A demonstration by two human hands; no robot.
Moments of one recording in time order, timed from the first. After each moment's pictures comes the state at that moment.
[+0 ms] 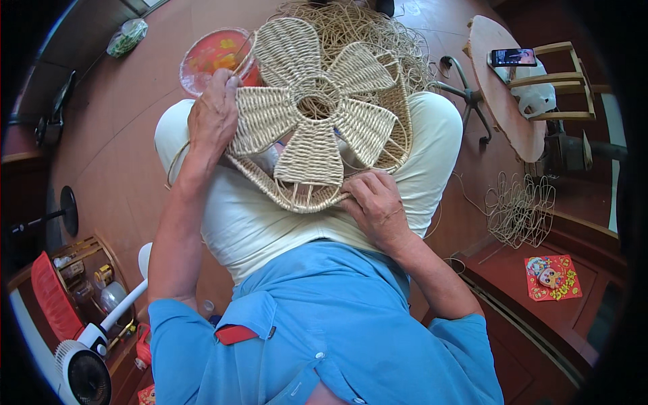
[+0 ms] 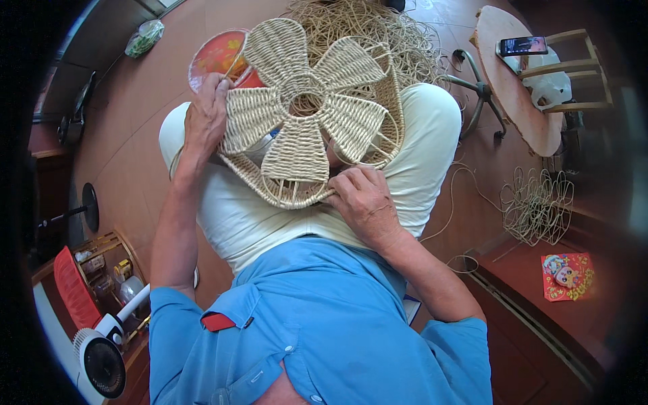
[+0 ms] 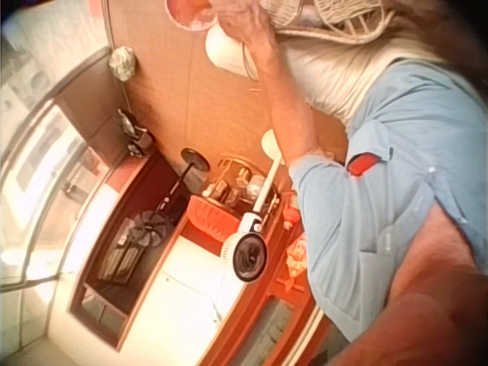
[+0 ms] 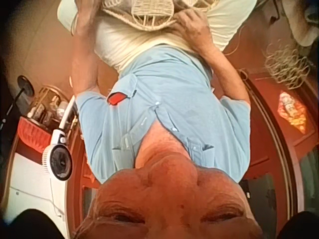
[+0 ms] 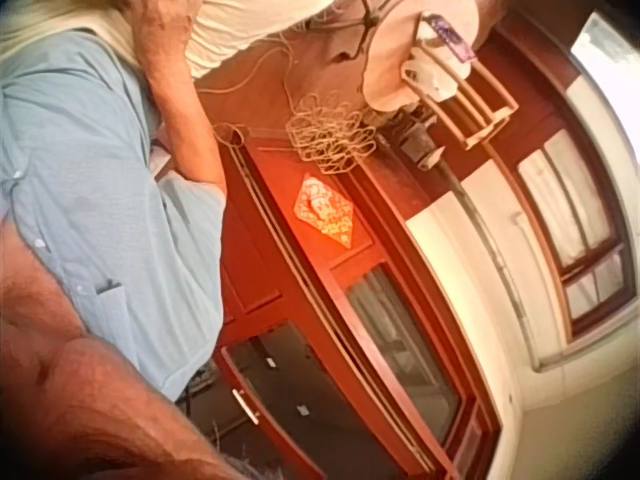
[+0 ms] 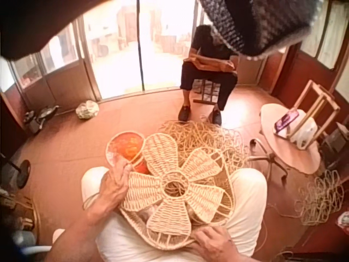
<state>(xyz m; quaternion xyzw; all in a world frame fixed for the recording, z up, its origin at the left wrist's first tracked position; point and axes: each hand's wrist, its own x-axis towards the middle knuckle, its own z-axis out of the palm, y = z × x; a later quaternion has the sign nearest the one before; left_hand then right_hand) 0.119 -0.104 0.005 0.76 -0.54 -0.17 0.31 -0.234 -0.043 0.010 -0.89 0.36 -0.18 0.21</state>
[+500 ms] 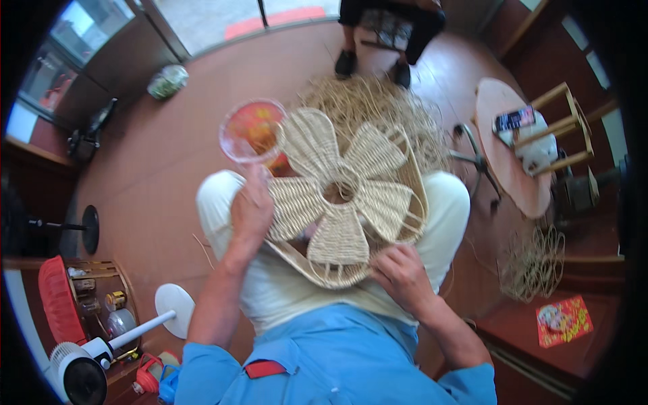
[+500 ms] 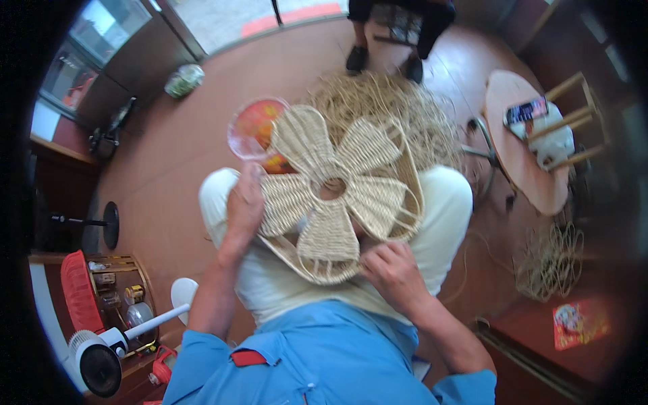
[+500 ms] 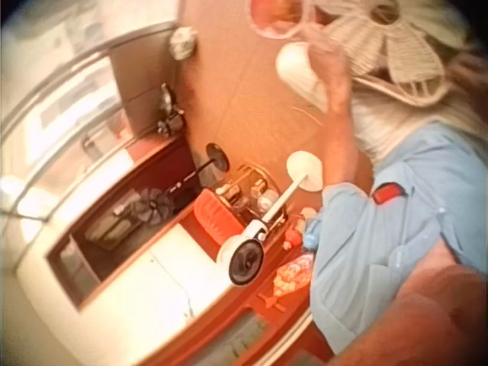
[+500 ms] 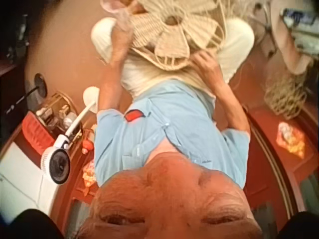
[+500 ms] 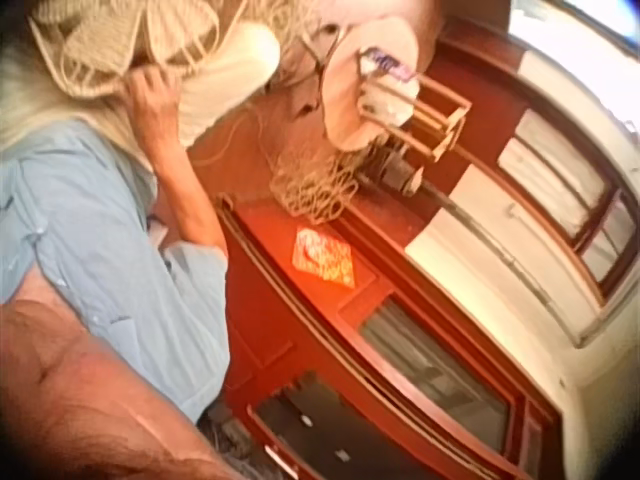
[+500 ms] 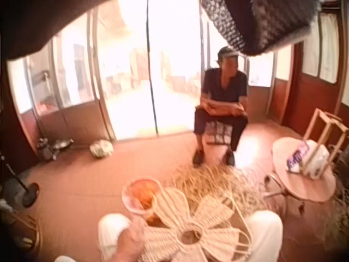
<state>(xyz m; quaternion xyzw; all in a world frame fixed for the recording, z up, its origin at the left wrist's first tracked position) 0.103 -0.068 0.005 0.78 -0.49 -0.15 0.36 -0.249 -0.059 0.040 -0.90 0.33 -0.18 0.22</state>
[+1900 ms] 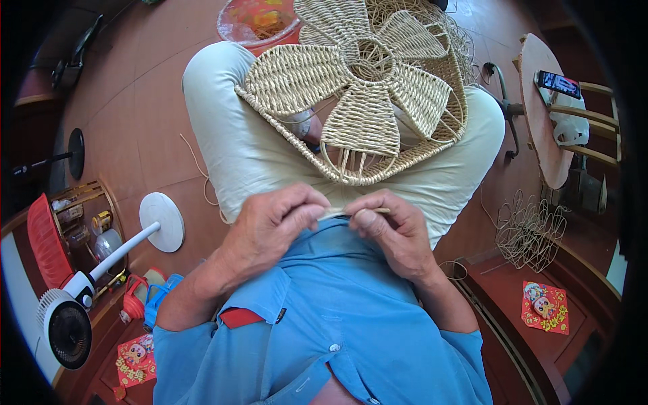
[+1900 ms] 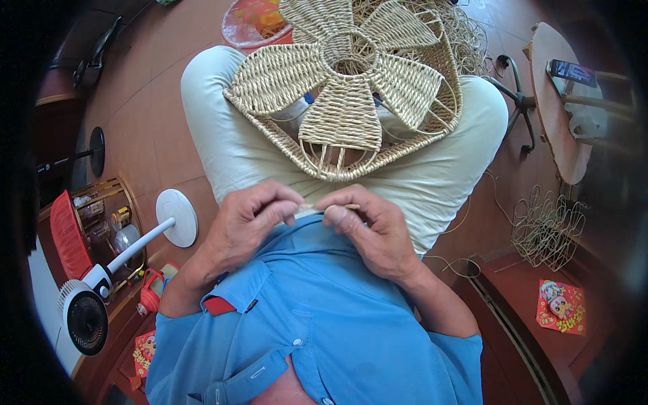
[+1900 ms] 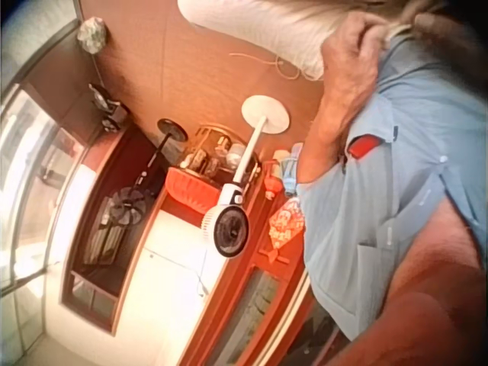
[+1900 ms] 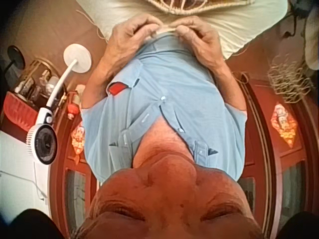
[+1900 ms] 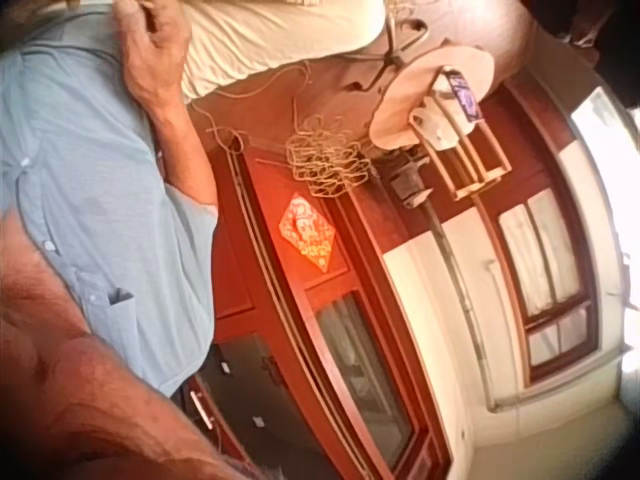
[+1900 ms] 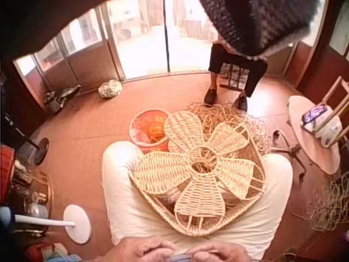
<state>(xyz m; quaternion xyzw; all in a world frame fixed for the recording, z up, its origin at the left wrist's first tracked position) 0.021 0.082 0.089 0.63 -0.40 -0.58 0.32 -0.216 0.003 0.065 -0.52 0.38 -0.15 0.75</state>
